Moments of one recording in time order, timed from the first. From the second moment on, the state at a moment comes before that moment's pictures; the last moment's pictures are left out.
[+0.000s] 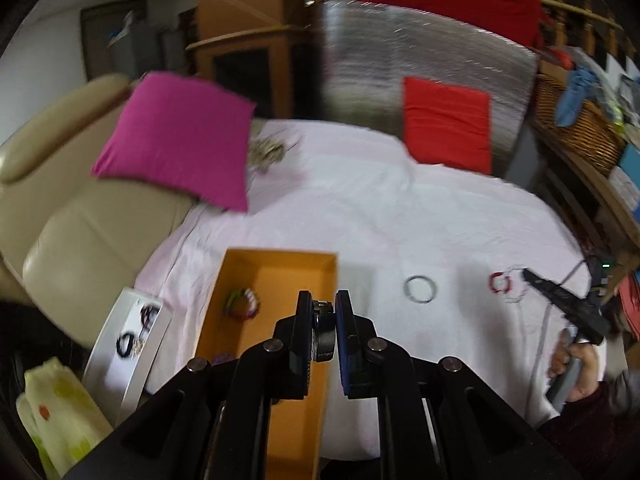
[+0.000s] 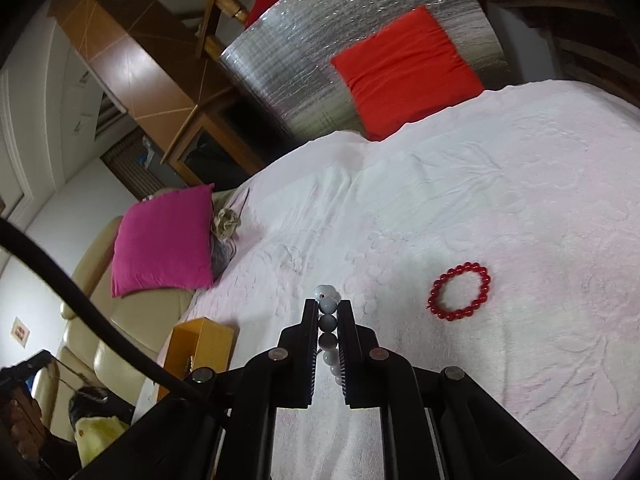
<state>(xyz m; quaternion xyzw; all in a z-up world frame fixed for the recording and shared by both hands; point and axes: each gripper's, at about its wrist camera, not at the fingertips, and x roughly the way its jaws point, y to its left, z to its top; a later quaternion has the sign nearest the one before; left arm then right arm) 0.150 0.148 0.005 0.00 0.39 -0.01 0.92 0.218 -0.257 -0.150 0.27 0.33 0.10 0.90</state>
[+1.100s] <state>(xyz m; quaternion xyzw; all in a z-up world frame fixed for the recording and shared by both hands) 0.120 0.084 -0.053 -0.02 0.36 -0.19 0.91 0.153 -0.436 -0.160 0.34 0.31 -0.02 0.89</state>
